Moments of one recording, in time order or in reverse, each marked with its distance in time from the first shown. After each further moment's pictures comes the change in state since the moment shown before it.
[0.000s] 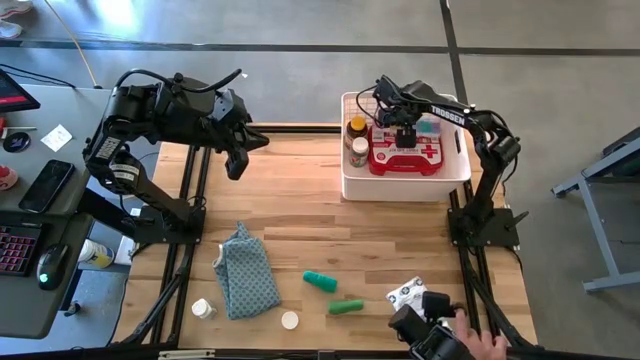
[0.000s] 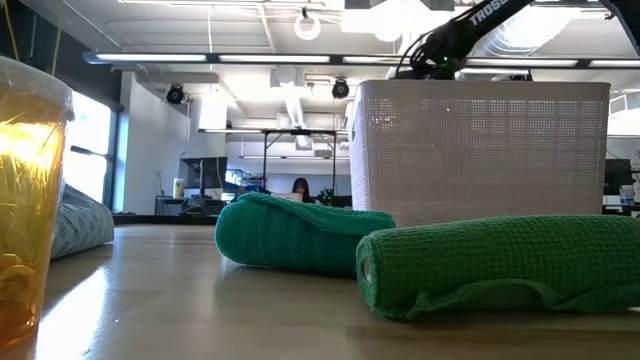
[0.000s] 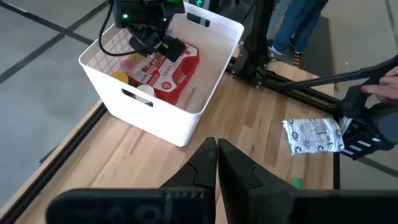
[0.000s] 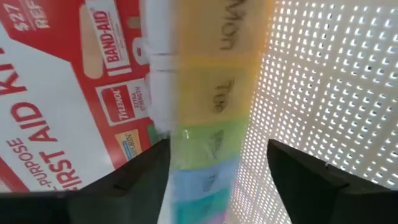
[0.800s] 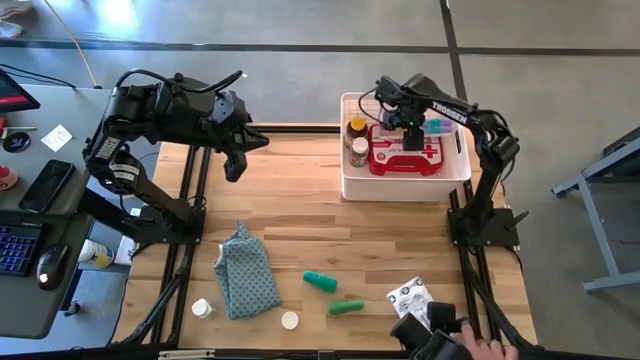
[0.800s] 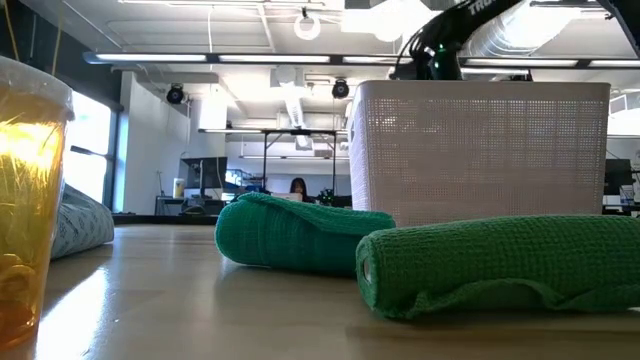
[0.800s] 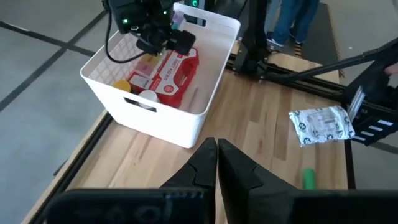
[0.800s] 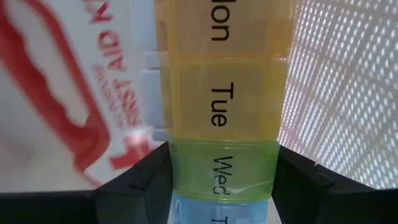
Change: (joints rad) left arm 0.000 0.000 0.000 0.000 0.003 0.098; right arm 0.024 0.002 0.108 -0.292 -0.045 0.045
